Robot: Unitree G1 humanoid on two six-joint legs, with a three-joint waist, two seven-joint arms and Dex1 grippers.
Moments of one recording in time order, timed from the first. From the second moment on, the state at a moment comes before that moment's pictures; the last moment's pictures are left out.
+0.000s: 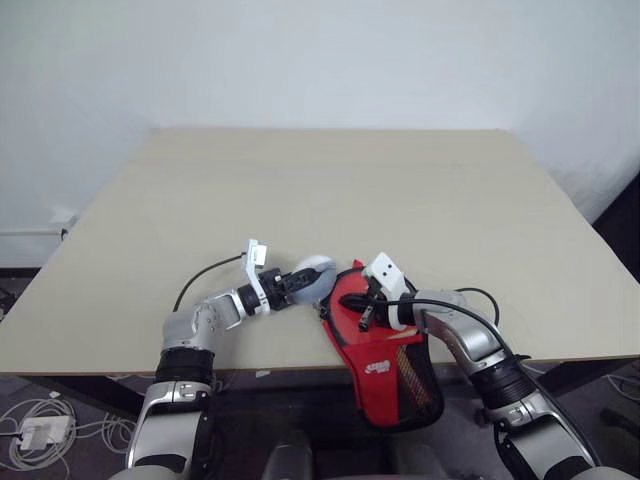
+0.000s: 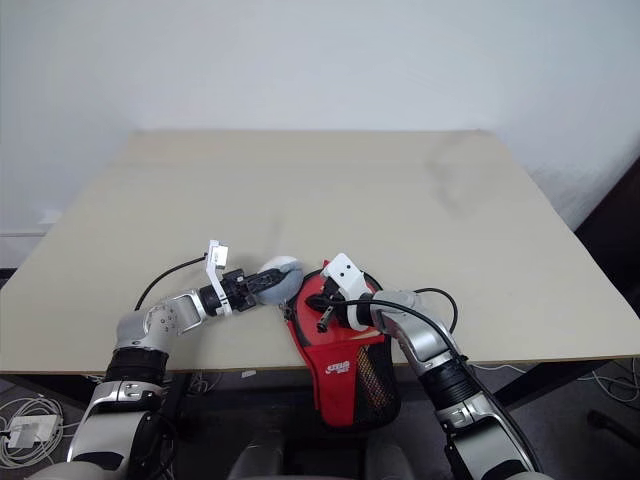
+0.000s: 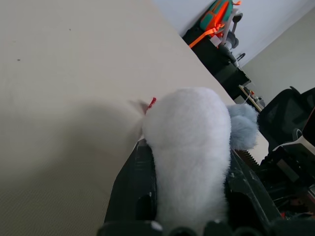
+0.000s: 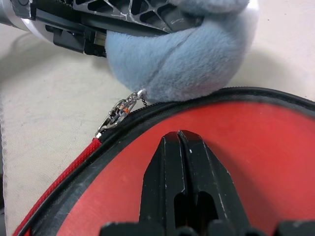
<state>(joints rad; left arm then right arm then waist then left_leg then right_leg) -0.50 0.33 0.14 0.45 -0.59 0.73 -0.90 -0.45 -0.24 0.34 0.08 0.19 0.61 0.74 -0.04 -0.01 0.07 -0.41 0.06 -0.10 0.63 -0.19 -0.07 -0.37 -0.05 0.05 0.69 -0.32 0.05</state>
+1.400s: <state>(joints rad) -0.75 0.37 -0.03 0.81 -0.24 0.32 -0.93 -0.45 -0.25 0.35 0.09 0.18 0.59 0.76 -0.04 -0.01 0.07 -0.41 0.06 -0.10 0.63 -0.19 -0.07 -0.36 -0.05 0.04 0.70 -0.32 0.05</state>
